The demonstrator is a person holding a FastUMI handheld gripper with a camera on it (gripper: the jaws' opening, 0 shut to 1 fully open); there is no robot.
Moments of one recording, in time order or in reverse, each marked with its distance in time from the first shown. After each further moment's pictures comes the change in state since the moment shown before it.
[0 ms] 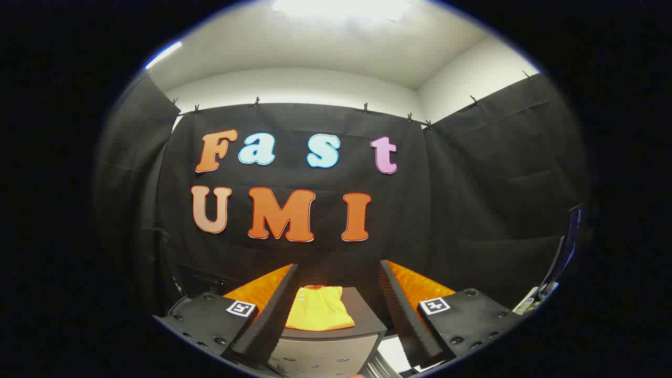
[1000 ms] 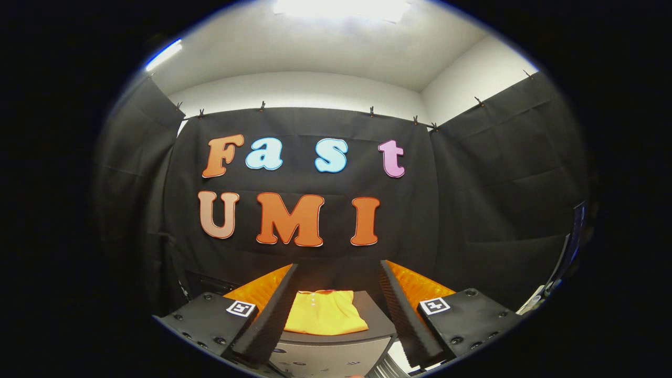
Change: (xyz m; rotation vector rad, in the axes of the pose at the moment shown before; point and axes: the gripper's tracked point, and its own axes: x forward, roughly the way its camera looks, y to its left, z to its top) arm 0.006 0.025 0.008 0.016 -0.018 0.037
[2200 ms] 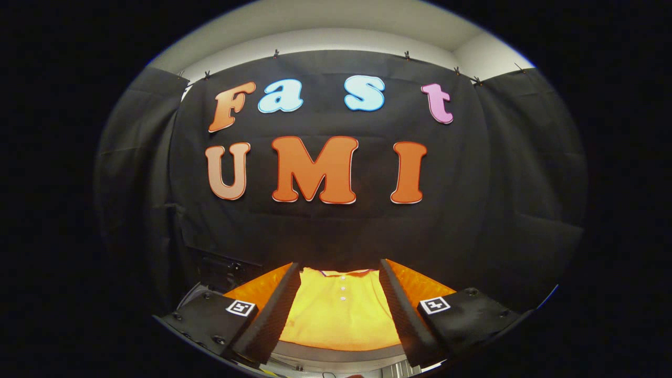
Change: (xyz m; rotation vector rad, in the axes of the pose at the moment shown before) arm 0.194 0.076 -0.122 -0.010 0.314 0.154
